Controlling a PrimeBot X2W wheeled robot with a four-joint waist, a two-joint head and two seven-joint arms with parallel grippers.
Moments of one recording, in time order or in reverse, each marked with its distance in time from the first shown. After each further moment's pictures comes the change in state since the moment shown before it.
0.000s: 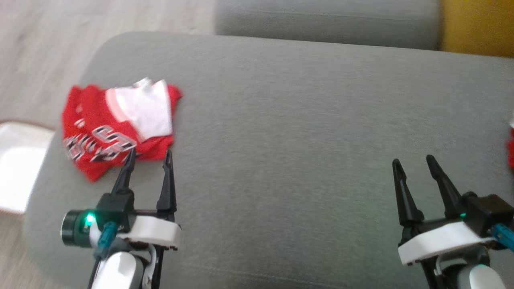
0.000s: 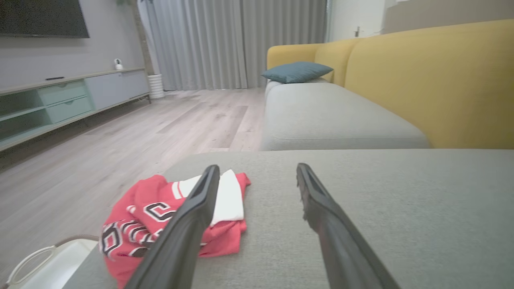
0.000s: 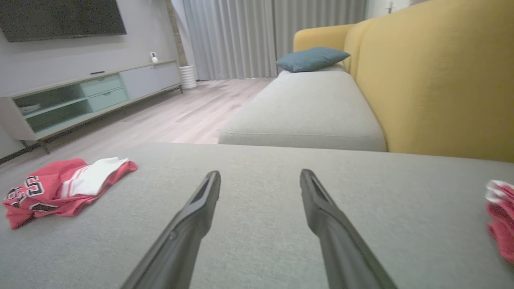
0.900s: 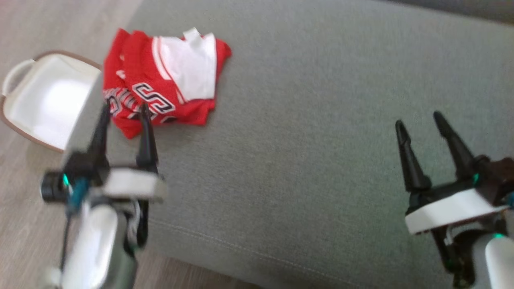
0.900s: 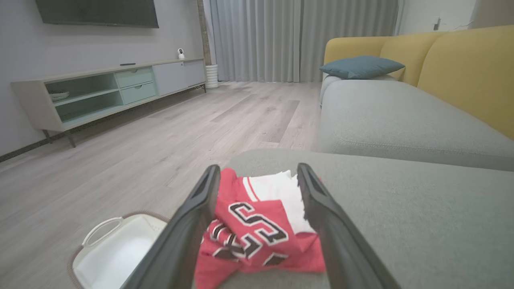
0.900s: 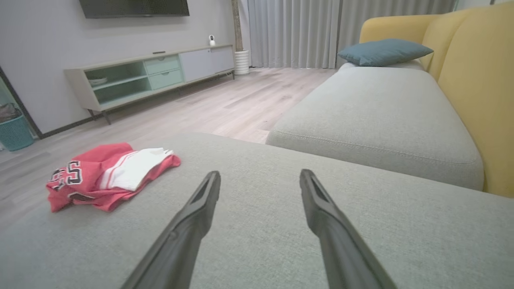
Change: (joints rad) left arm -0.157 -0.070 0.140 0.066 0.010 -0.077 -0.010; right arm -0.110 -0.055 0.031 -0.127 -0.025 0.000 0.096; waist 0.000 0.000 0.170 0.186
